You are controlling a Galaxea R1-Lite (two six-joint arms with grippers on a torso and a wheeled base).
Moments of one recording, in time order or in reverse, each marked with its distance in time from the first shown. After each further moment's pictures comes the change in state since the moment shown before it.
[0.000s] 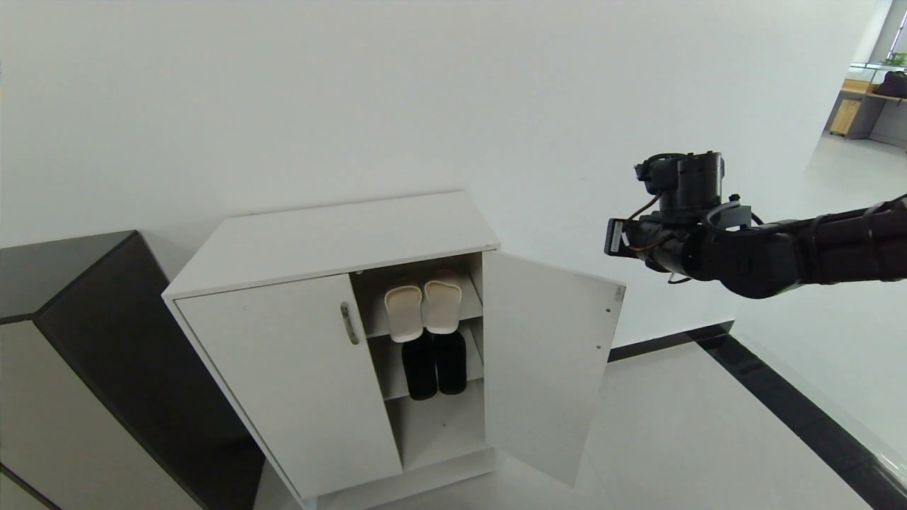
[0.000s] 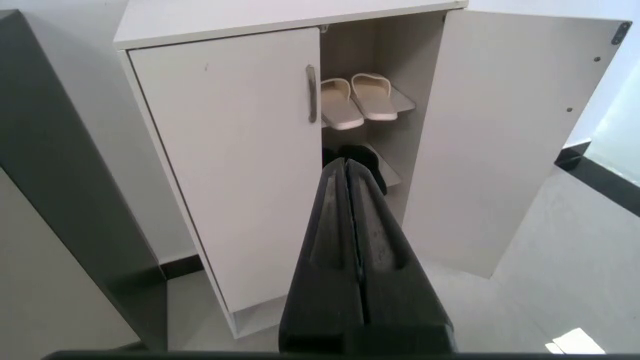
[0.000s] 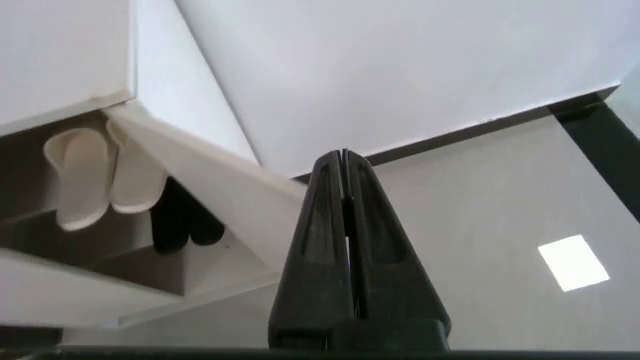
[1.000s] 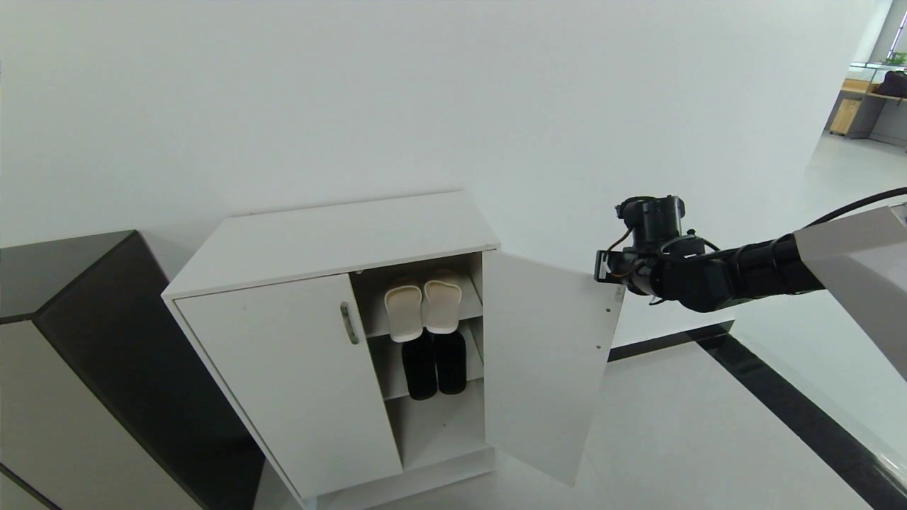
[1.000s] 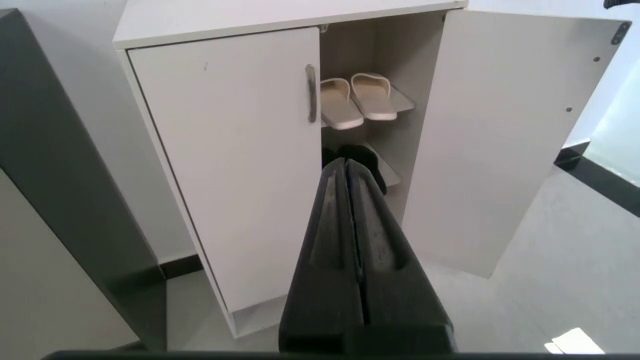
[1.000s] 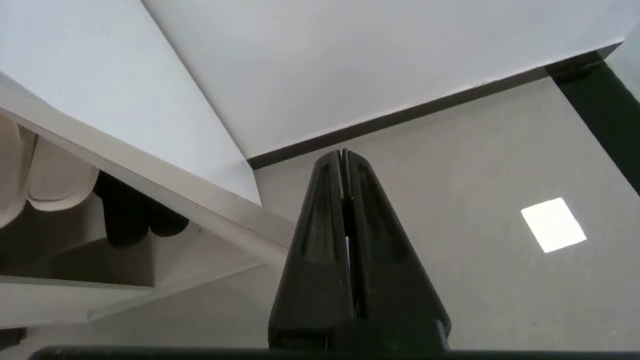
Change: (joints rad) left arm 0.000 0.000 0.000 0.000 0.000 -0.001; right arm -0.046 0.197 -0.096 0.003 0.021 0.002
